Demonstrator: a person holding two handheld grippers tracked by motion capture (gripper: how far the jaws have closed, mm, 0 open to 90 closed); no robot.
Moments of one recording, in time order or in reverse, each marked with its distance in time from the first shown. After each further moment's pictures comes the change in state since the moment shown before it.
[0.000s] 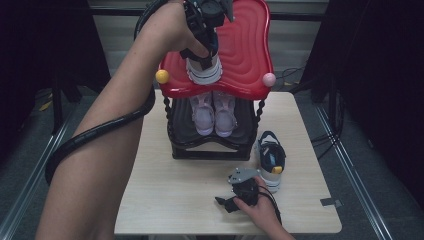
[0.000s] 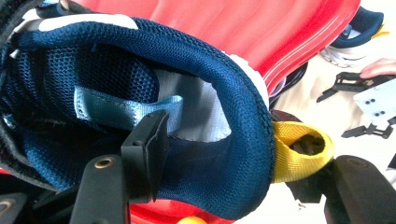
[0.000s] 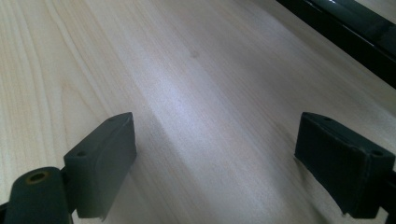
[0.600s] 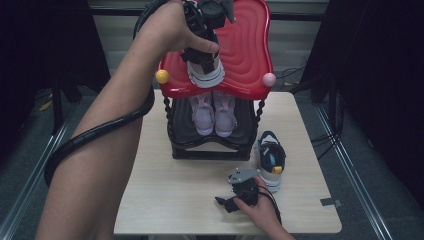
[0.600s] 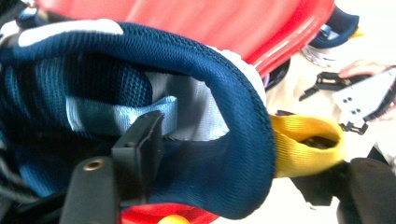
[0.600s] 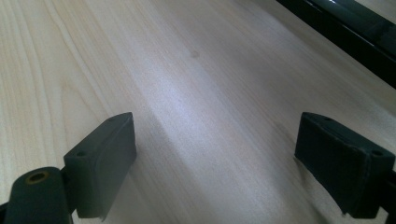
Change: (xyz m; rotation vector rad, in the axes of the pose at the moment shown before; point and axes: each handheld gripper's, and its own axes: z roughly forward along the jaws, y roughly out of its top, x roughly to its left) left arm -0.006 0.000 0.001 0.006 -0.050 0.013; right arm 0.000 0.000 0.000 0.000 0.000 0.000
